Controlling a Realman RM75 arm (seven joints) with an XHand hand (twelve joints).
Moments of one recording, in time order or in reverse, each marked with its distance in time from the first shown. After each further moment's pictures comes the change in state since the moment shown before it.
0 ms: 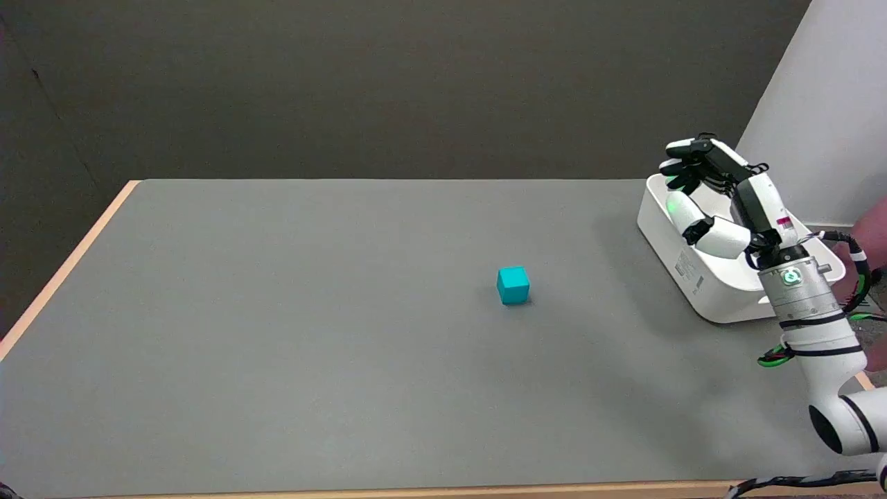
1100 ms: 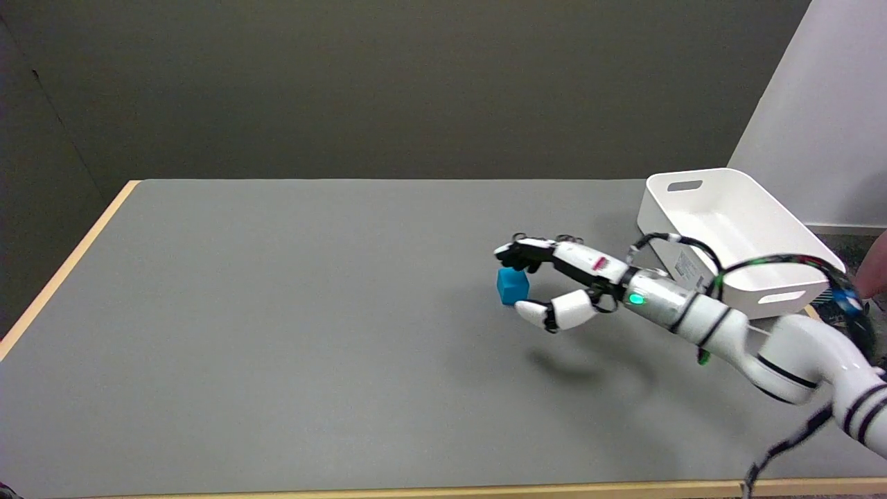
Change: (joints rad) arm 0.156 0.197 -0.519 -0.224 -0.442 0.493 0.142
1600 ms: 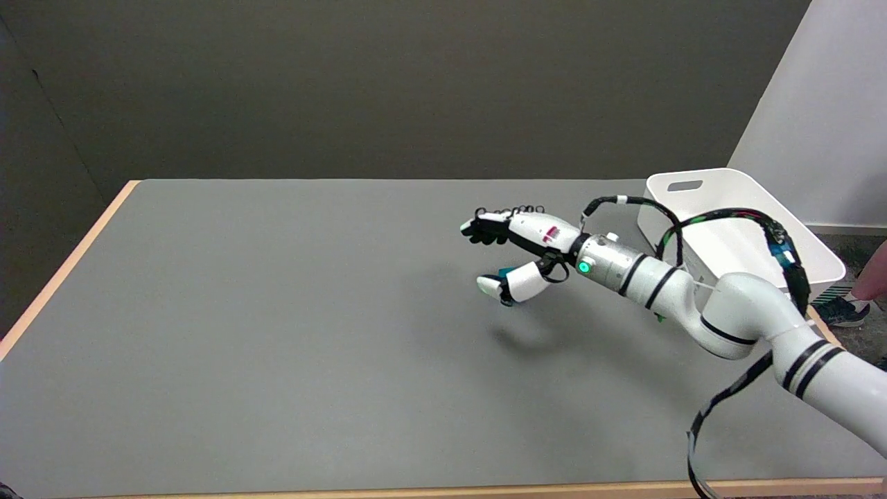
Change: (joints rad) arm 0.231 -0.045 -0.161 -0.059 -0.212 0.246 0.049
